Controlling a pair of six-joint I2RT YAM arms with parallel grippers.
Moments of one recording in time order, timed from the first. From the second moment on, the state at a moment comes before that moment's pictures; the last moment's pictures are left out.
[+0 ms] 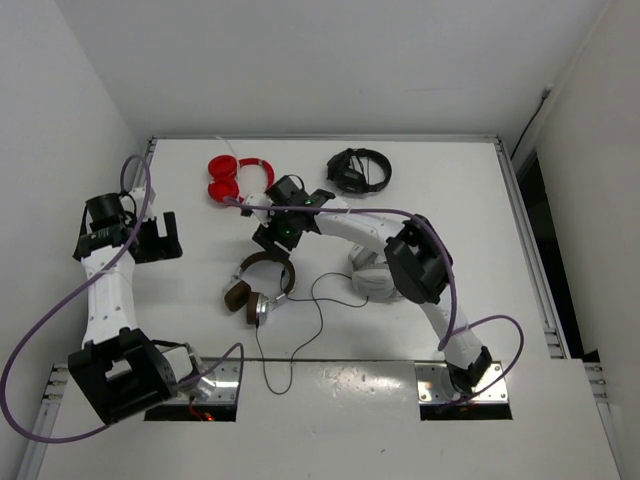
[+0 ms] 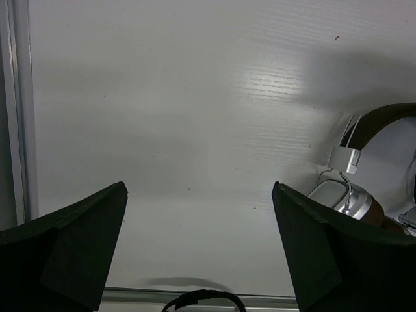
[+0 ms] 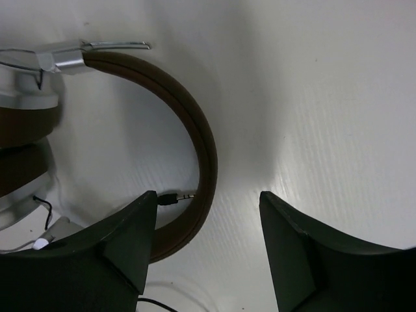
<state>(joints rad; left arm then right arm) 0.44 1.14 0.96 -0.75 0.22 0.21 0.82 2.24 1.82 -0.55 -0.26 -0.31</state>
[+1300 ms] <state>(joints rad) 0.45 1.31 0.99 -0.68 0.26 0.17 0.91 2.33 1.78 -0.49 -0.07 -0.27</state>
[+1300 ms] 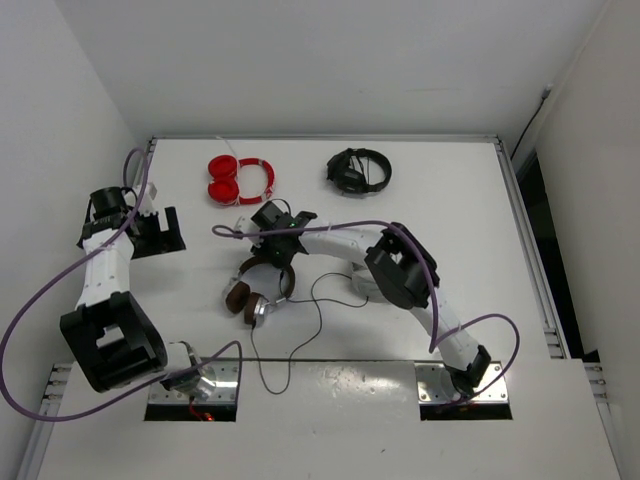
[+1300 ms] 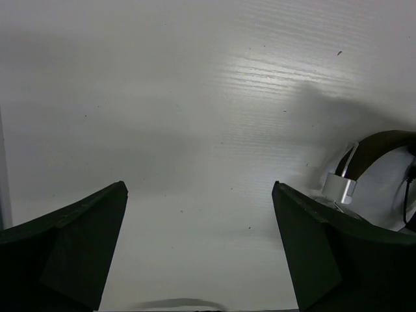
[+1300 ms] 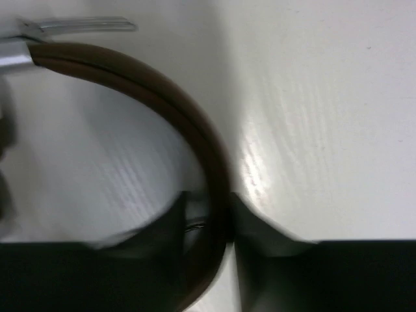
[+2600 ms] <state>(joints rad) 0.46 1.11 0.86 -0.33 0.56 0.06 0.71 2.30 1.90 -0.68 0.31 0.27</state>
